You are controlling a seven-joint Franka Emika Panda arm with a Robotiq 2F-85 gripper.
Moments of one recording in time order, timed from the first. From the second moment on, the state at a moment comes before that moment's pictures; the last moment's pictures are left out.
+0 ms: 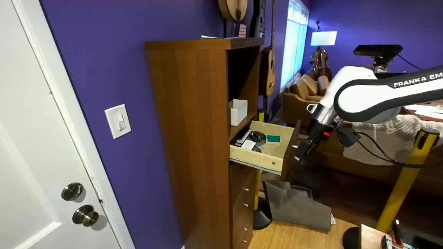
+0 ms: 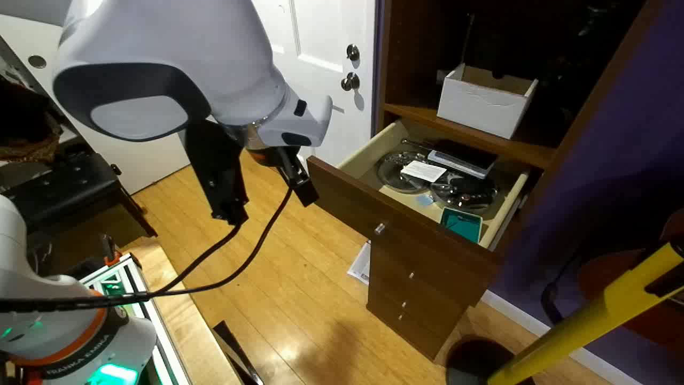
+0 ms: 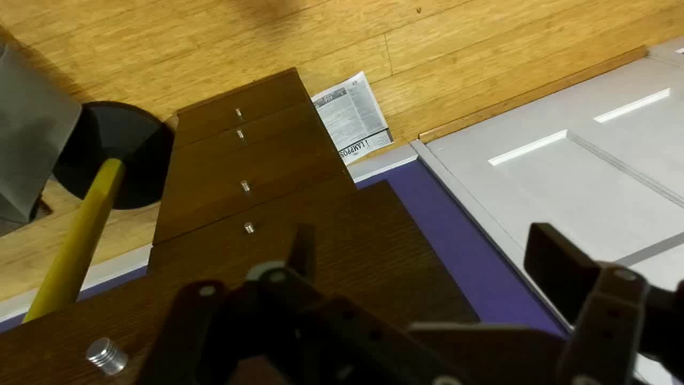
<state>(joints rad) -0.06 -0.56 -0.38 -2.60 0.14 2.27 -0.29</state>
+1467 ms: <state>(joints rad) -0.16 -0.50 -0.30 -2.59 -0.11 2.38 -0.39</state>
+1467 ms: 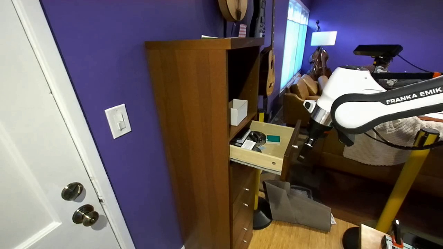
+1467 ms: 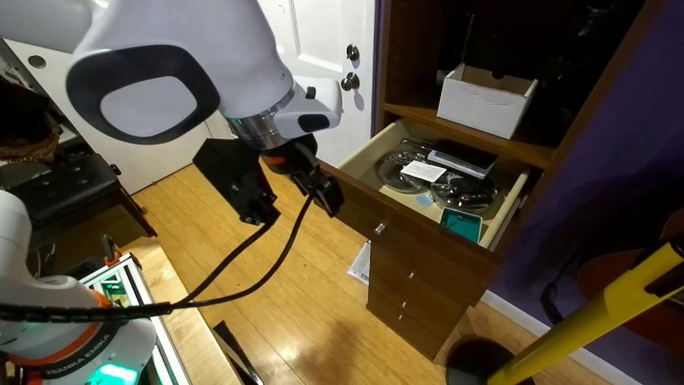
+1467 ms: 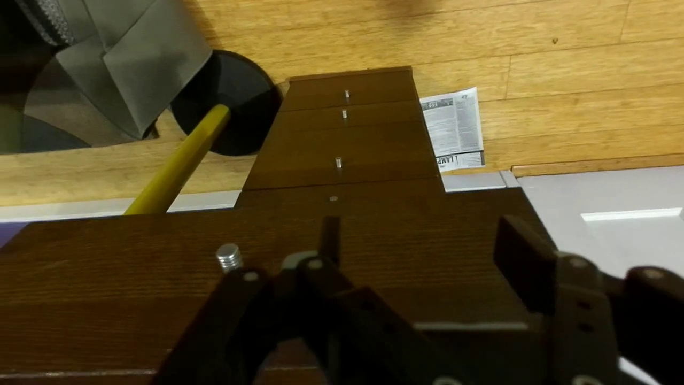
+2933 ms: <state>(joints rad) 0.01 -0.25 -0.38 -2.48 0.27 2.75 -0.60</state>
